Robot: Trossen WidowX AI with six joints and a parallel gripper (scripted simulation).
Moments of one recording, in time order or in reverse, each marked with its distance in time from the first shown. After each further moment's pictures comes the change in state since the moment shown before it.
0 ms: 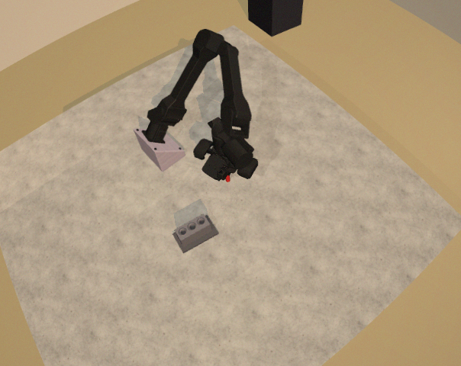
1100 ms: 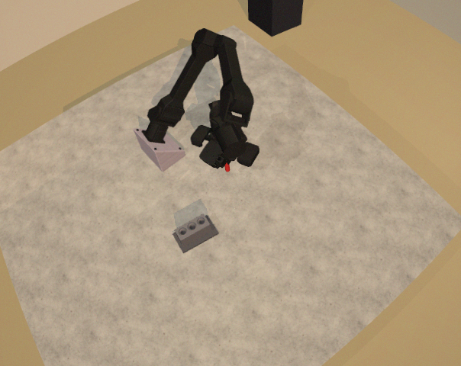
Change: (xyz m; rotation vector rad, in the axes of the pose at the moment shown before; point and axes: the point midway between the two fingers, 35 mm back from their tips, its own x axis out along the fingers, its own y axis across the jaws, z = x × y) arm -0.072 0.006 0.006 0.003 0.001 0.003
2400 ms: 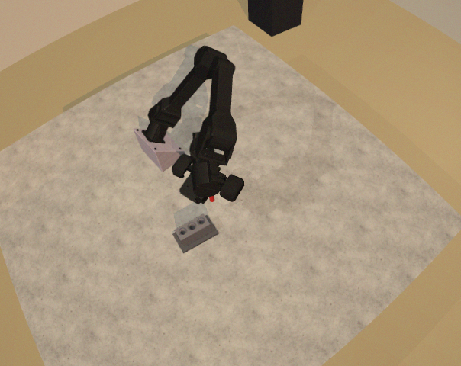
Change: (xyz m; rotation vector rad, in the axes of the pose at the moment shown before) arm -0.007 0.012 0.112 0.010 -0.012 -0.004
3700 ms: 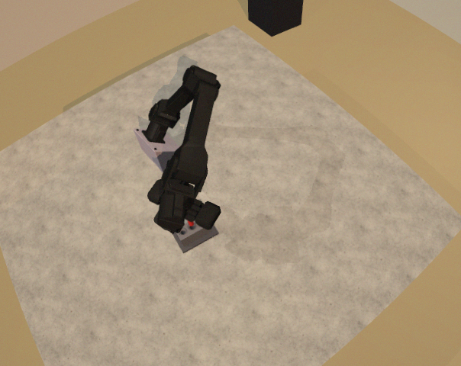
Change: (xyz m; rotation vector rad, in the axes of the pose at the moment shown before) arm 0.006 -0.016 0.091 -0.011 0.007 0.006
